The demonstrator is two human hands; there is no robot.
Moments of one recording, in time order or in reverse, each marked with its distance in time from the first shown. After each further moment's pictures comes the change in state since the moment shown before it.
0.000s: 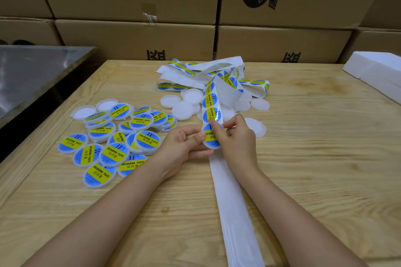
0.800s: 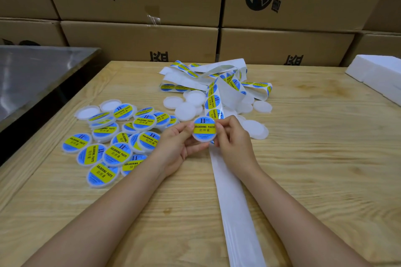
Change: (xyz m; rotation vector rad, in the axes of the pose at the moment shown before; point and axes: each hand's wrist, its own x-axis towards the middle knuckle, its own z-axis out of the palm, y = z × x) left_hand 0.008 0.003 -0.009 -0.161 0.186 0.001; right_hand -0.002 0.001 0.002 0.245 -0.224 -0.110
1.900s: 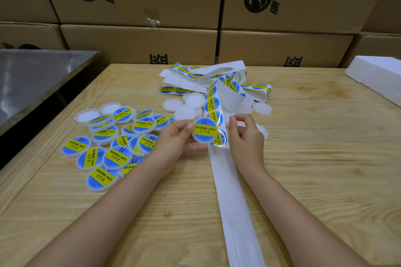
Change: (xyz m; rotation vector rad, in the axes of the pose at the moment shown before) left_hand -0.003 0.010 0.008 0.225 0.065 0.091; right_hand 0.007 0.002 -0.011 -0.118 0.286 0.070
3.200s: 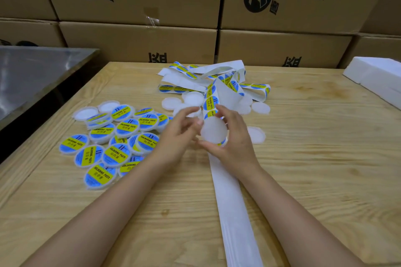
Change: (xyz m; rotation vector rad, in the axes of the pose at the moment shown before) left_hand -0.001 0.004 0.003 0.363 -0.022 0.273; right_hand -0.006 -0.008 0.002 -0.137 -0.162 -0.548
